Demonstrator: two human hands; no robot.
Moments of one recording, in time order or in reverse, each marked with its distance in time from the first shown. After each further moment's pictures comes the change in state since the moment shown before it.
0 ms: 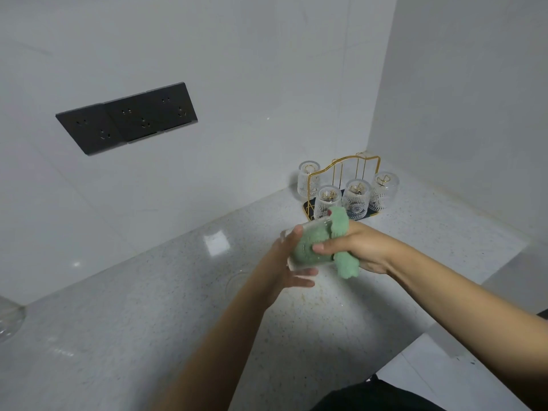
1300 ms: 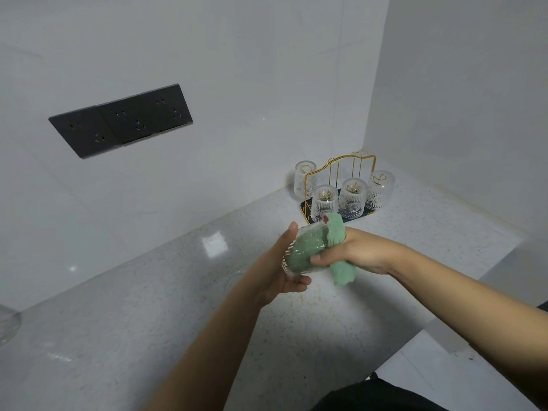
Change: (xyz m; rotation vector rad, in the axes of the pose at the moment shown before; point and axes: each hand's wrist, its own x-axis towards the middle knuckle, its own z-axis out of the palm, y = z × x) left_hand 0.004 0.002 -0.008 0.017 -0.088 -0.144; right_hand -0.009 -0.005 0.009 -0.186 -0.044 0.030
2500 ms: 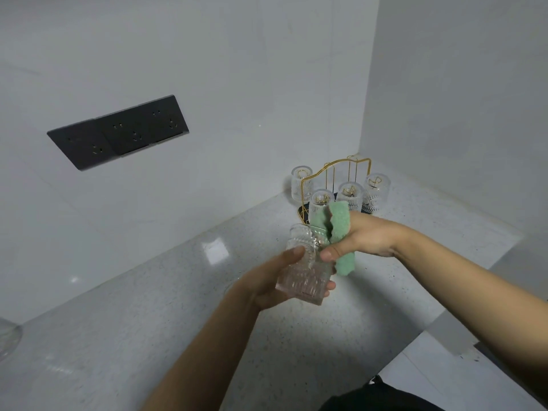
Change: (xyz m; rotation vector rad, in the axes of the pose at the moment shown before) left_hand 0.003 0.002 -0.001 -0.211 -0.461 0.029; right_hand -0.004 -0.019 -0.025 -0.155 -0.146 -0.130
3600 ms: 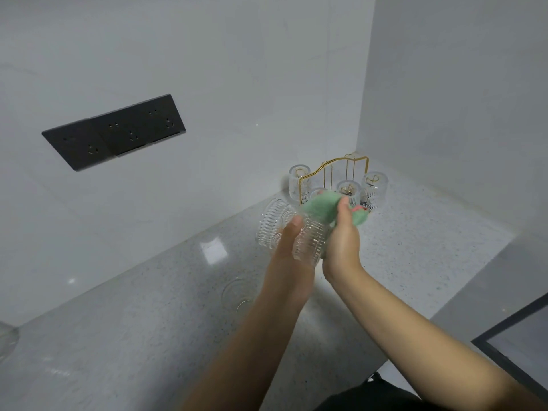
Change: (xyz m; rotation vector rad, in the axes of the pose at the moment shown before) left_hand 0.029 0.001 0.054 -0.375 0.542 0.406; right_hand 0.035 -0.001 0.066 0.740 1.145 -0.027
